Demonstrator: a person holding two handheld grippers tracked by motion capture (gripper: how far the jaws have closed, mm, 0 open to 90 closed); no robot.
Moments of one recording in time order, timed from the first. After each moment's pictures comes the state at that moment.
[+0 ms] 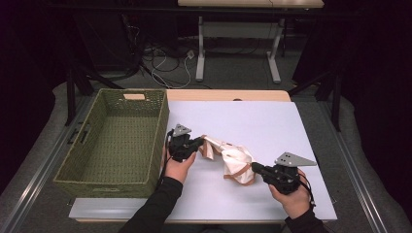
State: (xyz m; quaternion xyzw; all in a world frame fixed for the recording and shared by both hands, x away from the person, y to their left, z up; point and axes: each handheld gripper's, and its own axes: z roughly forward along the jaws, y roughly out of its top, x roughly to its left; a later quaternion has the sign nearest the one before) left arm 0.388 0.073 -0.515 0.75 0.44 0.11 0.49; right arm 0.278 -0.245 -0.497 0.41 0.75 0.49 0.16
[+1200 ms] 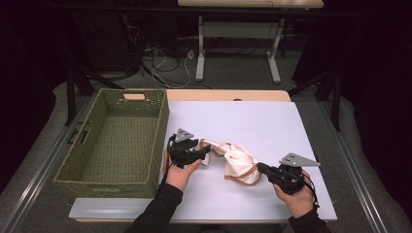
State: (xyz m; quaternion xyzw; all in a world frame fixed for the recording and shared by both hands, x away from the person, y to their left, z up) left arm 0.363 0.066 -0.512 0.75 0.43 0.12 0.49; right arm 0.282 -0.262 -0.509 0.44 0.74 0.48 0.17
